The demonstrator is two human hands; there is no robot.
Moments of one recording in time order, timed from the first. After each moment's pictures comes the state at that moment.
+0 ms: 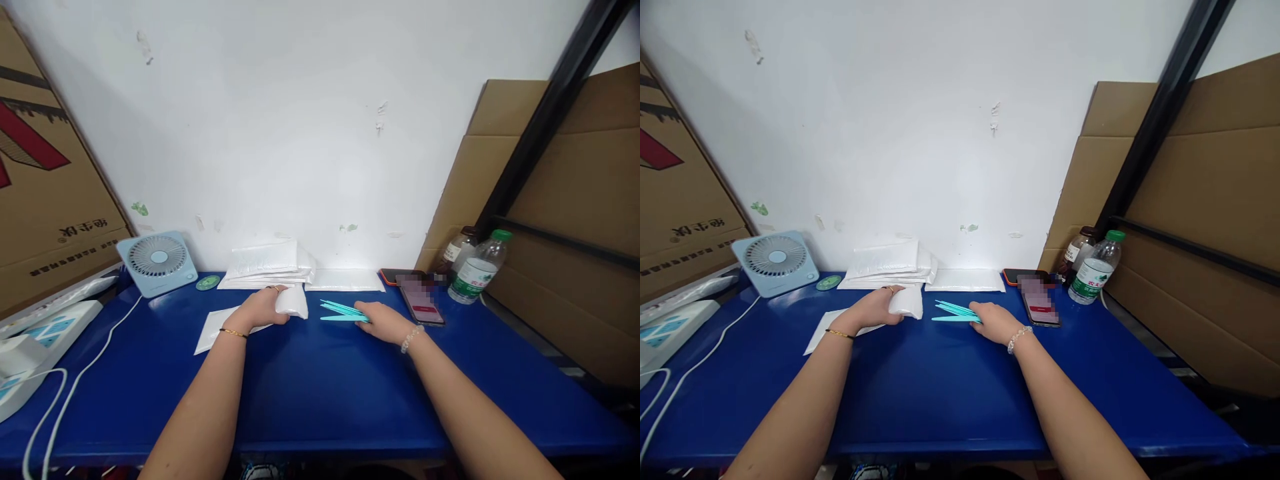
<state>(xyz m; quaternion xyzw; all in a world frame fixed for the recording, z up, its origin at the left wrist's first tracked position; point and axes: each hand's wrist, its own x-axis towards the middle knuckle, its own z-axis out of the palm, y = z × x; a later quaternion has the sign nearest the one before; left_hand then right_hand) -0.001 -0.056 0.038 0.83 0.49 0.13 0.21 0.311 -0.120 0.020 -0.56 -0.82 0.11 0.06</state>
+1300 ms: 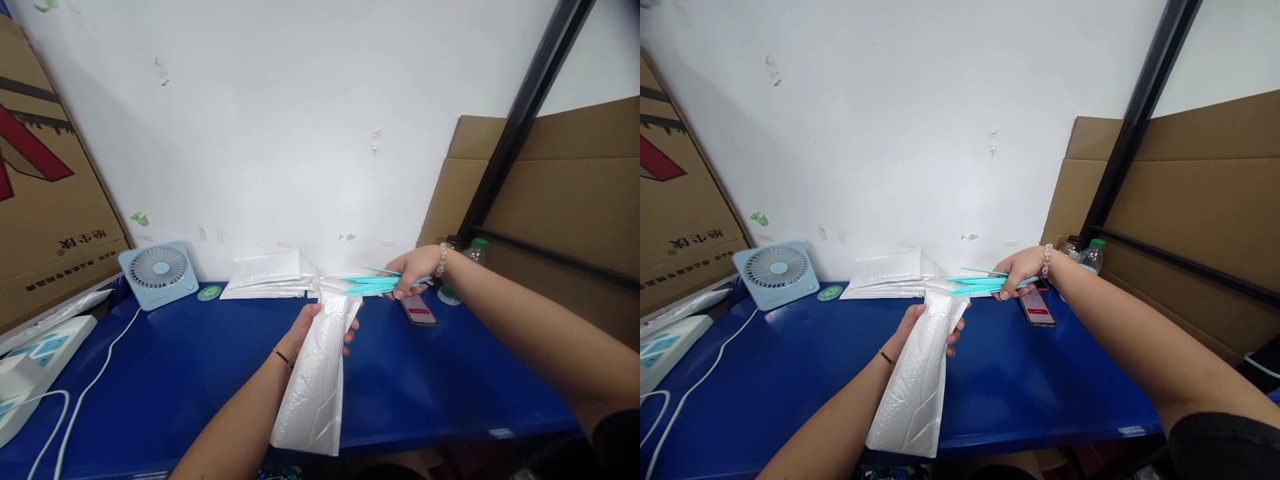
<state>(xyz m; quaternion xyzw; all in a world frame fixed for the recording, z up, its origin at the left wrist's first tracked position) 0.073 -0.116 0.037 0.37 -0.01 0.20 0.91 0.351 -0.087 0.173 -0.40 -0.71 0.57 -0.13</state>
